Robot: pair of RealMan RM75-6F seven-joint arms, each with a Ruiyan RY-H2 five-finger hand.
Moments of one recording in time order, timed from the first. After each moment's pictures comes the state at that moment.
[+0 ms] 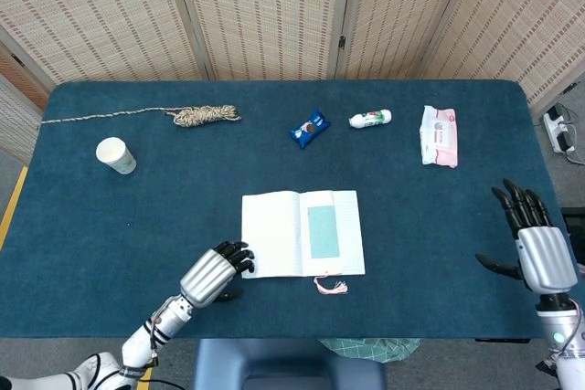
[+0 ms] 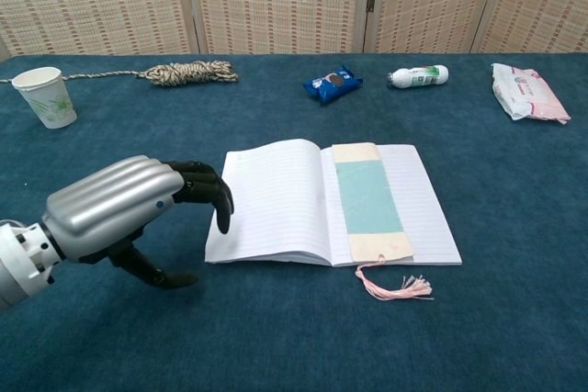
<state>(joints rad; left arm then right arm) -0.51 -1.73 -0.01 -1.24 1.79 1.21 0.08 0.19 -1.11 0.03 -1.59 -1.48 1.52 0.14</state>
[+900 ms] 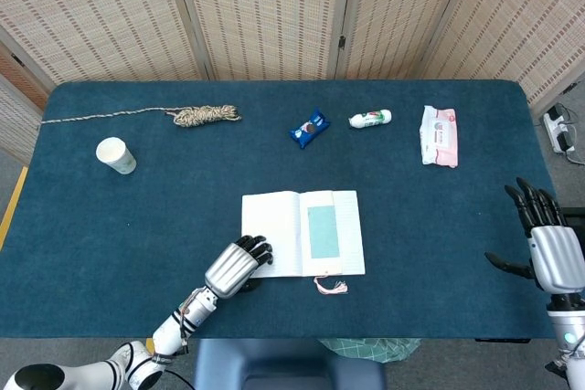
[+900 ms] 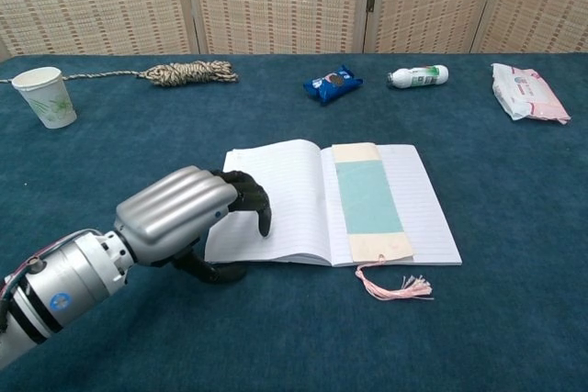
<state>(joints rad) -0.59 -1.94 -0.02 -0.98 1.73 1.21 0.08 0.15 -1.08 0.07 -1.60 -1.47 1.49 0.17</state>
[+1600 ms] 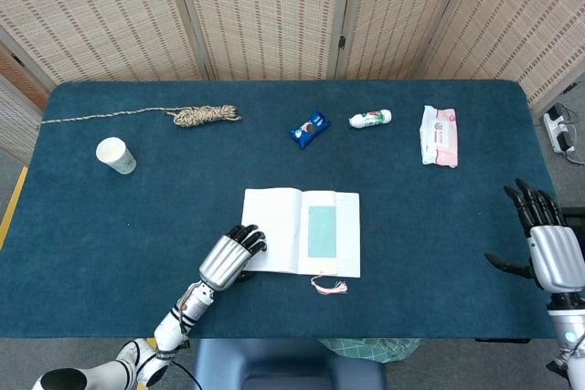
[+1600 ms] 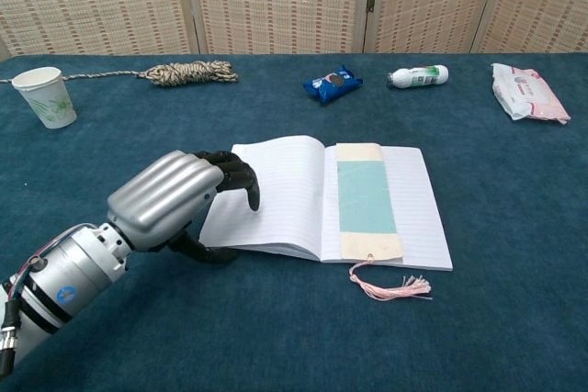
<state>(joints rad) -0.58 -2.07 -0.02 -0.72 1.71 1.36 -0.01 0.15 -1.07 0.09 -1.61 -1.47 1.46 0.17</state>
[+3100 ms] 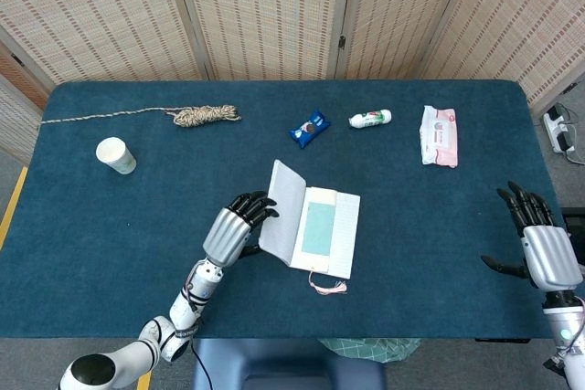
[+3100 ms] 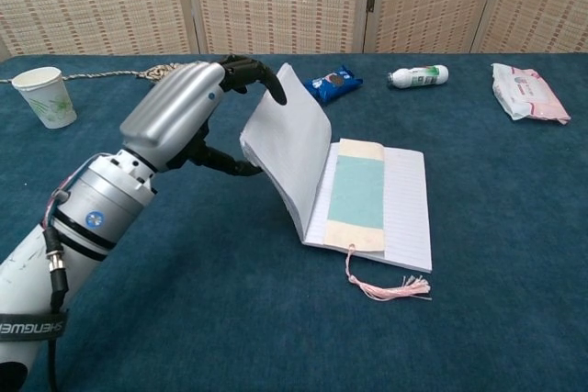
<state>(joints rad) -0.74 -2.16 -0.13 -0.57 1.65 1.55 -0.26 0.15 -1.07 0.09 -1.61 -1.46 1.40 0.17</state>
